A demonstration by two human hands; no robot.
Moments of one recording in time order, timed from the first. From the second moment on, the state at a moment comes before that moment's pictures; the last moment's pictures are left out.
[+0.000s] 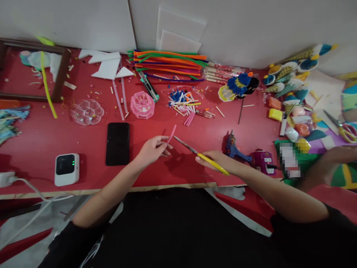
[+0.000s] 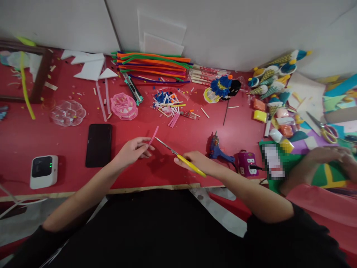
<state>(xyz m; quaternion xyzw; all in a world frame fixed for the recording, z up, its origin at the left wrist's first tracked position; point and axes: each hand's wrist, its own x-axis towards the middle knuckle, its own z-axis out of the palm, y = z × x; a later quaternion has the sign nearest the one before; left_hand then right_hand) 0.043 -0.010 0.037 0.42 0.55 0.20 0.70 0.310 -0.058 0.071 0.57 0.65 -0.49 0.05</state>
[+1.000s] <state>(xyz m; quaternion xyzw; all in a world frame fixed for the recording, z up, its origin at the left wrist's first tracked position) 0.043 -0.014 0.041 0.45 0.55 0.18 0.68 0.295 -0.064 0.060 0.55 0.68 -0.48 0.06</state>
